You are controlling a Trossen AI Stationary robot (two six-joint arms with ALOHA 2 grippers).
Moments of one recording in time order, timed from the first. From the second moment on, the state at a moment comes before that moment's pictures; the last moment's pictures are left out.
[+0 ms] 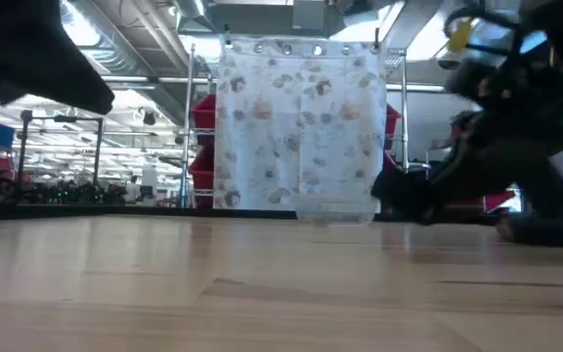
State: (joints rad) left arm -0.81 1.36 0.69 -0.38 -0.99 -1.23; right arm 0.53 1.53 0.46 0.19 0.79 0.35
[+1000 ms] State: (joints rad) left arm -0.45 0.03 0.04 -0.02 -0.71 -0.33; right arm -0.01 0.66 0.01 0.58 -0.25 0.23
